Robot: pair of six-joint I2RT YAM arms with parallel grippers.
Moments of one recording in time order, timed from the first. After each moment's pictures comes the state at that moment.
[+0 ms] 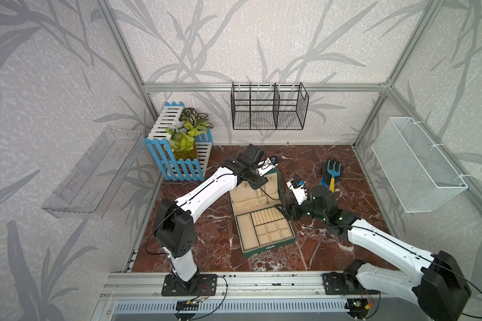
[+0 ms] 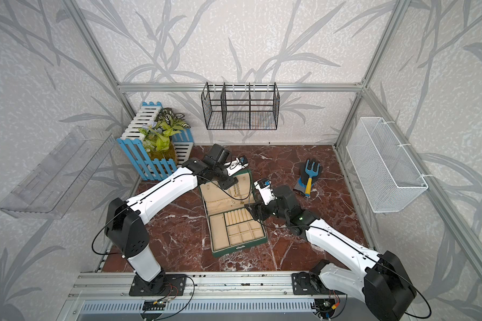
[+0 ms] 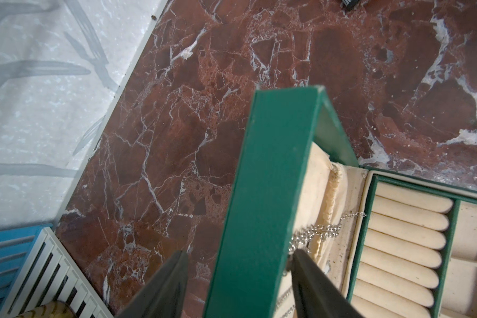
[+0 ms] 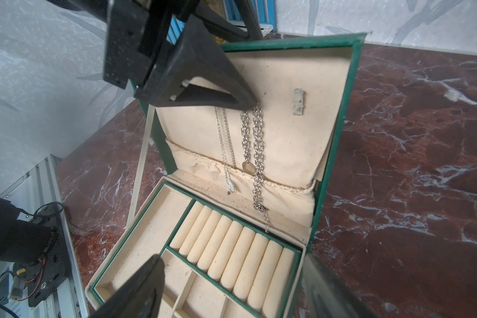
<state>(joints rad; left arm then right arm) -0.61 1.75 1.56 -0.73 -0.01 0.48 0.63 1.11 0.64 -0.03 -0.26 0.20</state>
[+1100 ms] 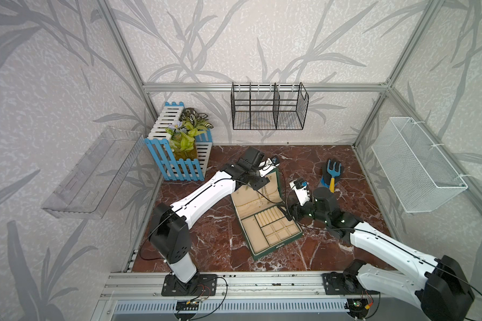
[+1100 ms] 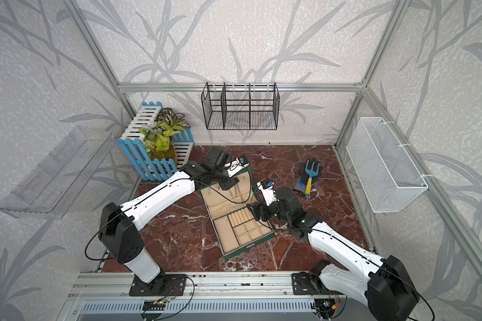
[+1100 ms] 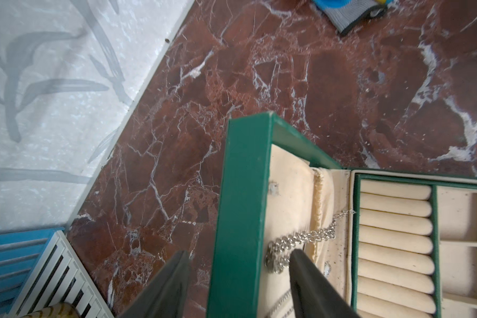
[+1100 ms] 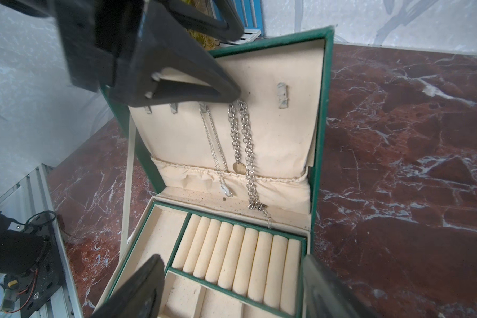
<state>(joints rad) -0.65 1.65 1.50 -0.64 -0.01 0.44 0.63 1.07 0.61 -0.02 -0.22 0.23</state>
